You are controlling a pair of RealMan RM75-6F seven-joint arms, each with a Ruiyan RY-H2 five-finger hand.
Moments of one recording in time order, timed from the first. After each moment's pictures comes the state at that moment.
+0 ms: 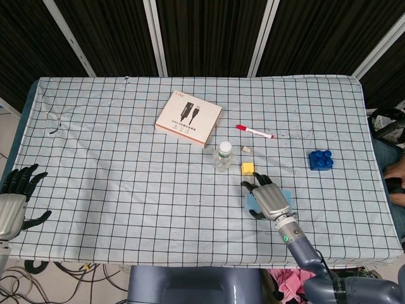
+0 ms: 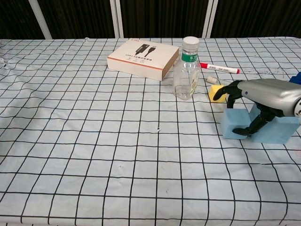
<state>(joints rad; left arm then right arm) -0.15 -1.15 -0.04 -1.54 1.53 1.46 -0.02 0.64 -1.48 0.01 -1.61 -1.11 1.10 -0.38</state>
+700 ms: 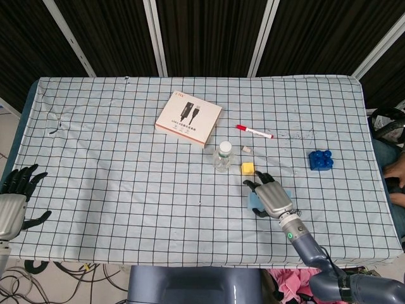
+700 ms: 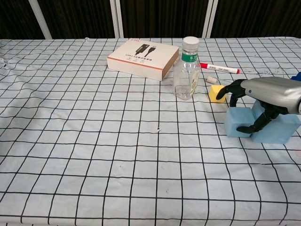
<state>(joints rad) -0.15 -1.15 -0.04 -1.54 1.52 1.46 -0.02 0.63 -1.45 0.02 -1.56 -1.17 1.04 -0.33</state>
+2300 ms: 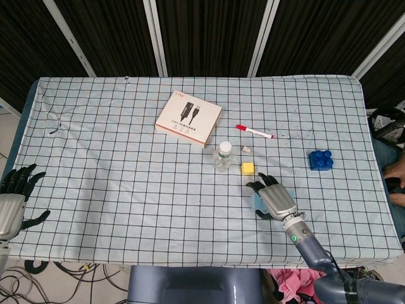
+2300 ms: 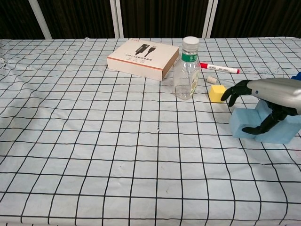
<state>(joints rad) -0.15 -1.15 -0.05 -1.55 1.51 1.46 0.00 0.59 -1.41 0.05 -1.61 -1.20 1.03 -0.32</state>
